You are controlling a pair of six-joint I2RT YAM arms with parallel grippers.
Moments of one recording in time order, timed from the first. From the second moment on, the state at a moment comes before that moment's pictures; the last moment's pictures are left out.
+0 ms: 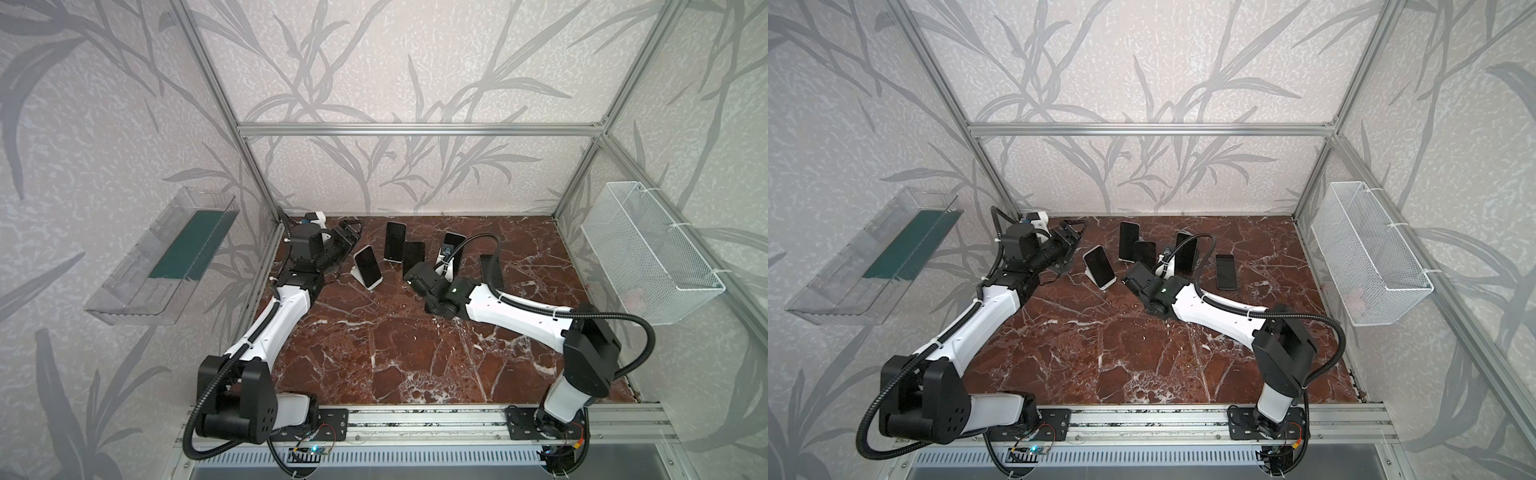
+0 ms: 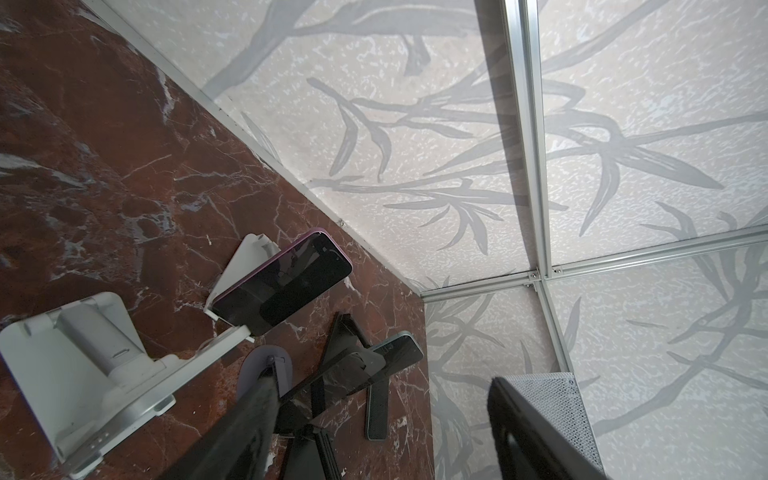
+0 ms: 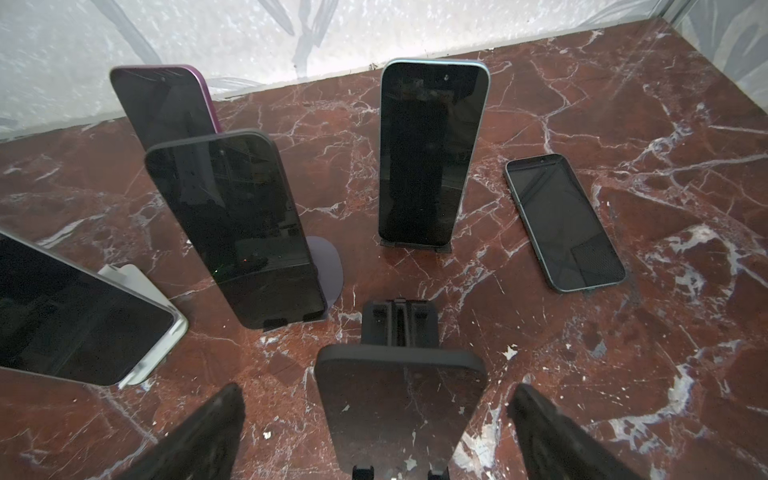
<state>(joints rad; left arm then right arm) -0.11 1.33 0.97 0.10 0.37 -1.03 0.92 1.73 1.32 -0.58 0.76 0.94</state>
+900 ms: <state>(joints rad) -0.11 1.33 0.97 0.12 0.38 -1.04 0.88 1.80 1.31 -0.52 0.79 0.96</state>
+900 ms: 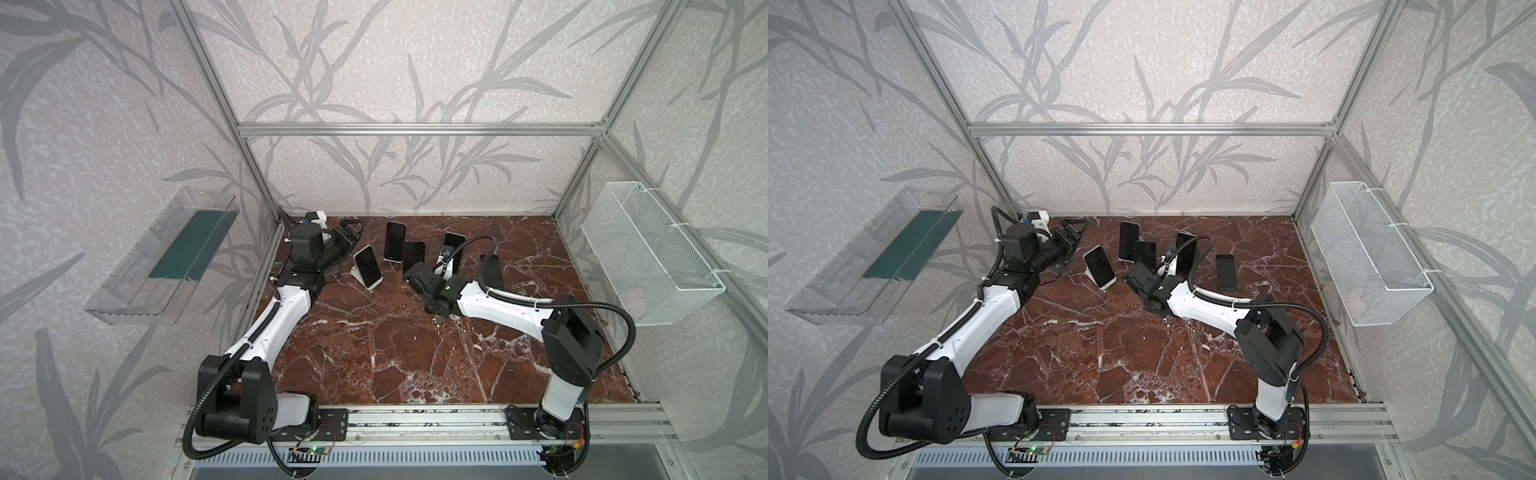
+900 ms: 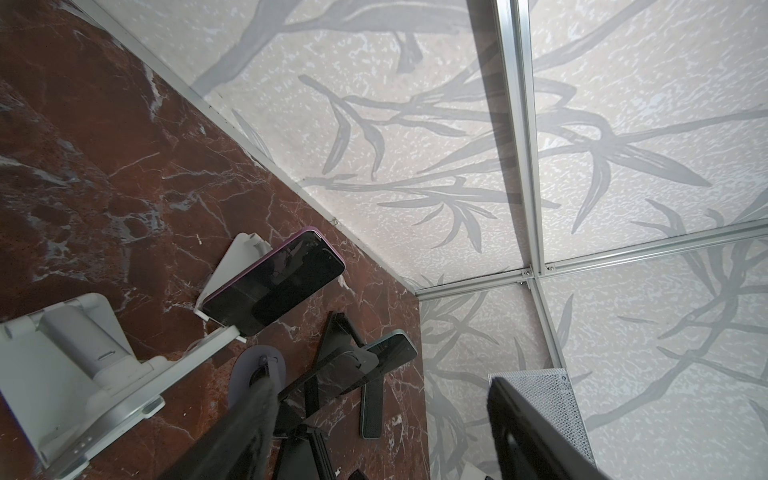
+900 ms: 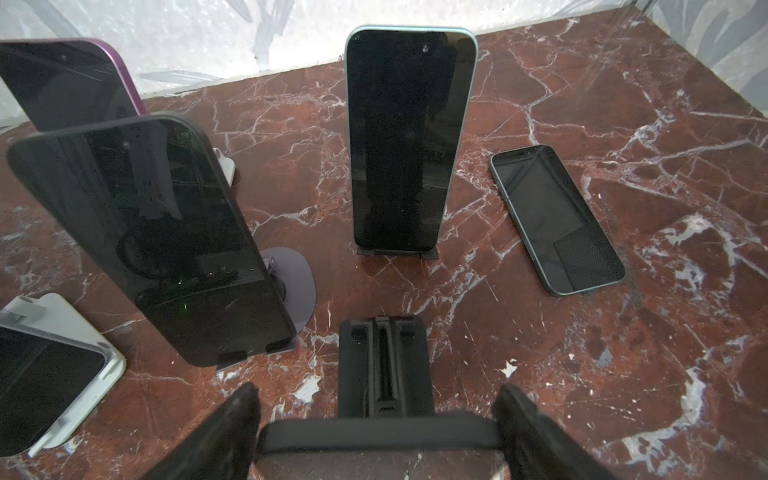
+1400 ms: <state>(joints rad) -0.10 1.33 0.97 0.14 0.38 -1.06 0.87 1.82 1.29 -0.50 0.80 0.97</state>
